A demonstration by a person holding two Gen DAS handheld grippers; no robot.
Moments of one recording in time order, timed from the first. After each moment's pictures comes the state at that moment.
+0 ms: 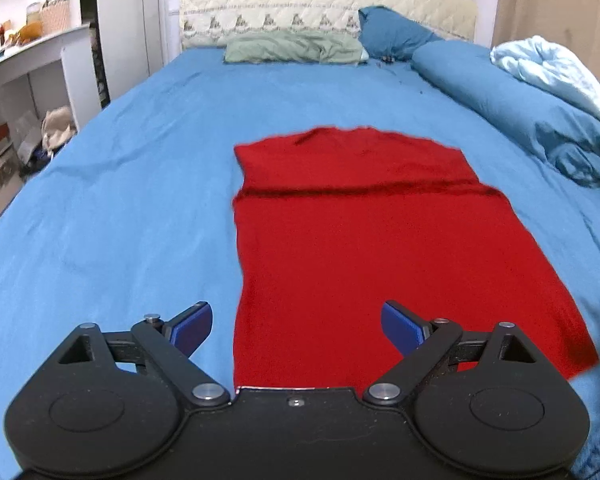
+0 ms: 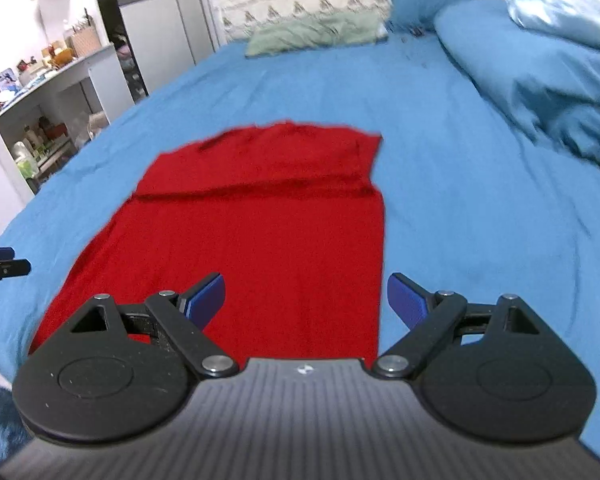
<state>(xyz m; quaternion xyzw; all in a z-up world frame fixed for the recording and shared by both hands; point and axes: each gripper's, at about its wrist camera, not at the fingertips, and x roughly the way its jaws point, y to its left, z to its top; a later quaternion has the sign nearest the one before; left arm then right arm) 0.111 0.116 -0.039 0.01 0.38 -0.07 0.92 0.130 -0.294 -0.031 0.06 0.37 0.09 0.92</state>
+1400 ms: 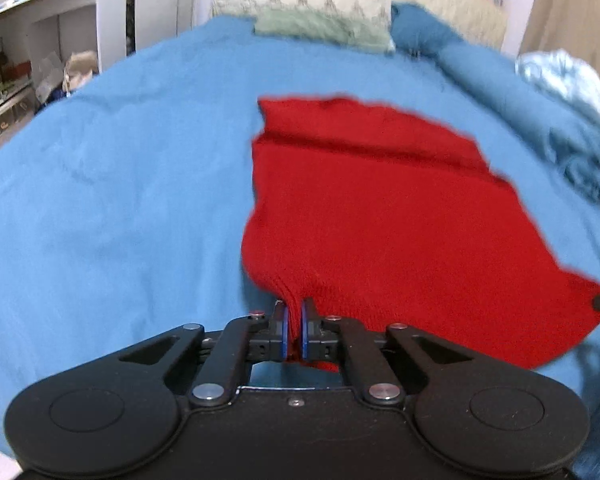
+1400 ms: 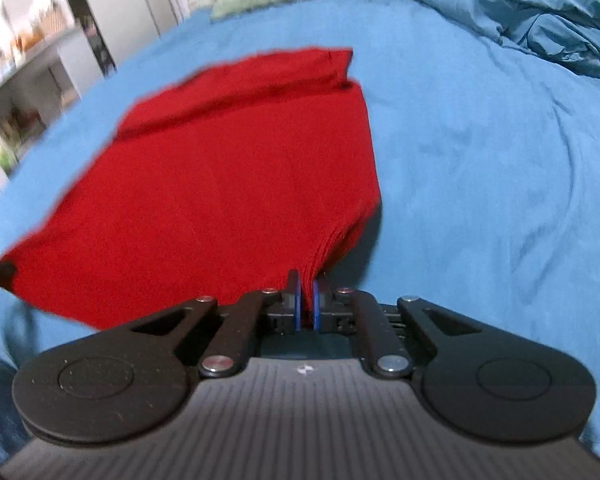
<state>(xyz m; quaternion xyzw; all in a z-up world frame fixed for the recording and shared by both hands) 0.086 0.133 -0.069 -0.06 0.39 -0.05 0.92 0.070 -0.283 -0.094 0.11 0.40 0.05 0.91</state>
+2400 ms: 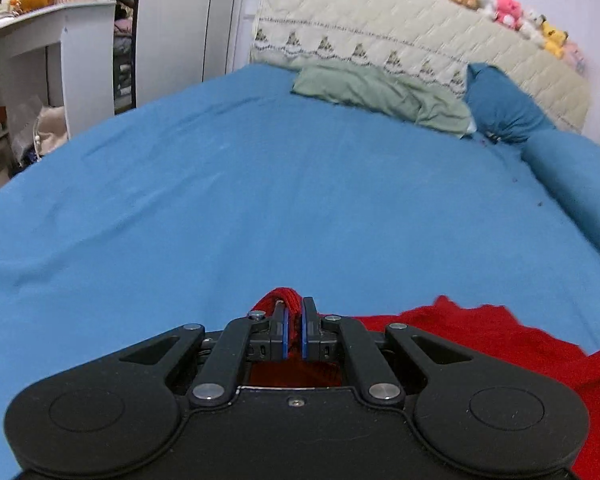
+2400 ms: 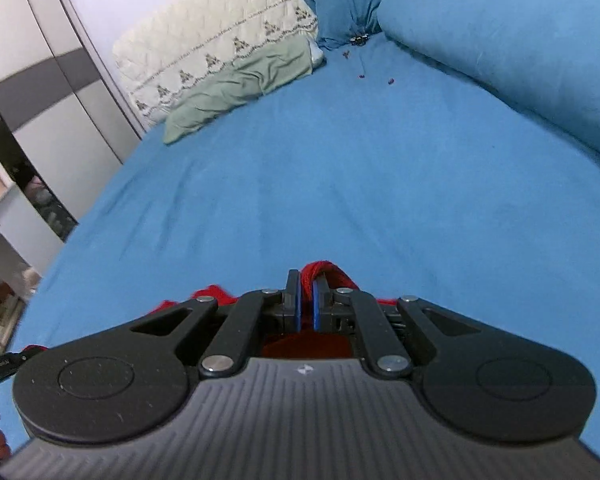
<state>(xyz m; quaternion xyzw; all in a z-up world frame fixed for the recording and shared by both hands) 0.495 0.105 -0.089 -0.09 0.33 0.05 0.94 0.514 -0.318 -0.085 0.21 0.31 0.01 0.93</state>
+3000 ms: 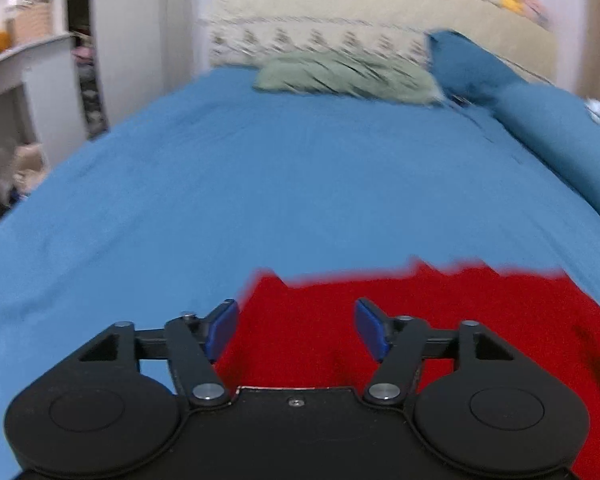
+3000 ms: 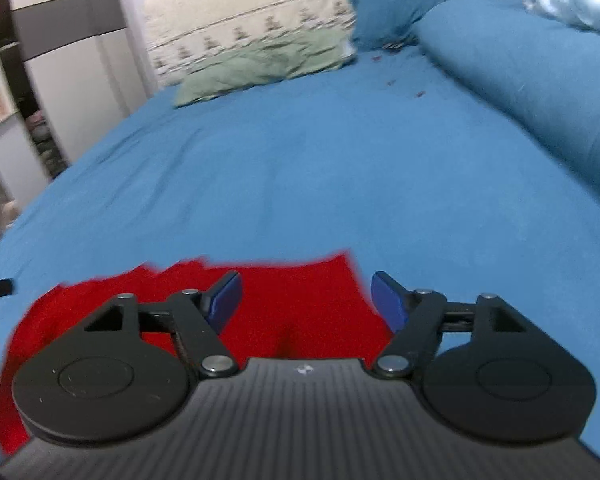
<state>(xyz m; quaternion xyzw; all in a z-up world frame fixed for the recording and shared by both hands) 0.460 0.073 -0.075 -0.01 0.36 -0.01 0.93 0.504 -0.283 -0.097 0.12 0.32 0.05 0.94</state>
